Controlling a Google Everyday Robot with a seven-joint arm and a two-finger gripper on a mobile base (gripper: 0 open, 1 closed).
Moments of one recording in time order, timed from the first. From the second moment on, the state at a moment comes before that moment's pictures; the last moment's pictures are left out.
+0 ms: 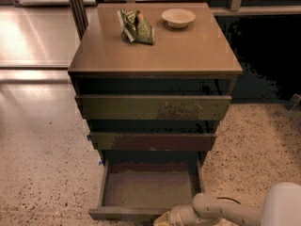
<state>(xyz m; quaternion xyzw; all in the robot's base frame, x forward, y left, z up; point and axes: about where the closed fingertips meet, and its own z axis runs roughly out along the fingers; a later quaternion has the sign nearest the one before) 0.387 -0.034 0.196 -0.41 0.80 0.39 0.18</state>
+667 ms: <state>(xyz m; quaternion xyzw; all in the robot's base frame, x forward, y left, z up) 0.441 -0.055 0.201 -0.43 0.81 0.35 0.20</state>
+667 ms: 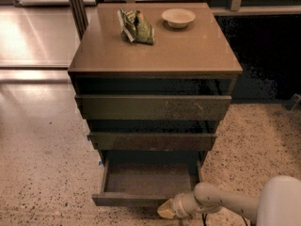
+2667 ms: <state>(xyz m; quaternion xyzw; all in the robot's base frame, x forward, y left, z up) 0.518 -0.069 0.175 -0.42 0.82 0.31 0.23</state>
